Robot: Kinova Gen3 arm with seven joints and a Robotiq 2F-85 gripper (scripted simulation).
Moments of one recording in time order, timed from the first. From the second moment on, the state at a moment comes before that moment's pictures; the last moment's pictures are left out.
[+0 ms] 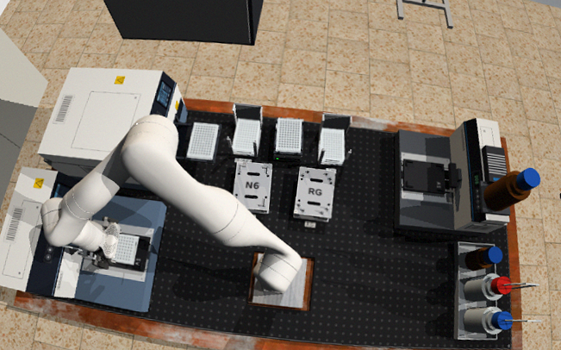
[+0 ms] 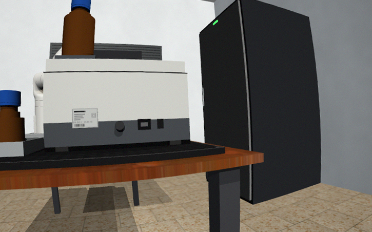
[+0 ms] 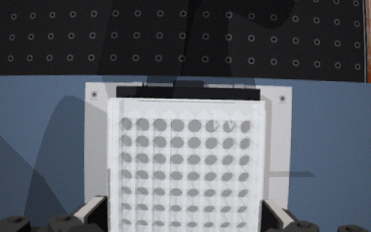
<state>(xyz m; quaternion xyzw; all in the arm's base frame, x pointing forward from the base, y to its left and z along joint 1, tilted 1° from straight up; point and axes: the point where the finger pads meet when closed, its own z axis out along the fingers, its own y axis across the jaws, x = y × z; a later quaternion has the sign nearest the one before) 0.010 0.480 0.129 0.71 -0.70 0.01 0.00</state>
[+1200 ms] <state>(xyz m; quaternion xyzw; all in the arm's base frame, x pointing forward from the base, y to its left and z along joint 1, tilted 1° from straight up) 0.010 0.481 0.171 0.71 -0.70 0.01 0.00</state>
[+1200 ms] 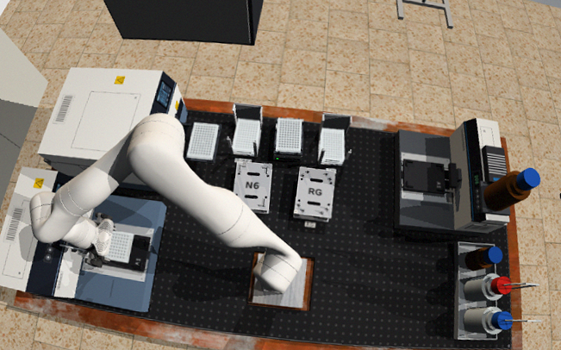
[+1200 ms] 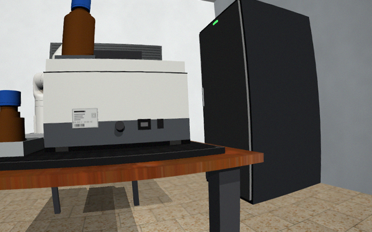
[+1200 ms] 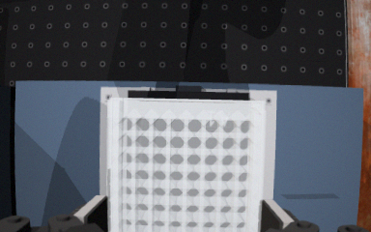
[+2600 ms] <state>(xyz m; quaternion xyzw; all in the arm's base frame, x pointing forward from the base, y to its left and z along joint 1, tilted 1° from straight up) 0.013 0.421 0.186 0.71 -0.70 0.01 0.00</state>
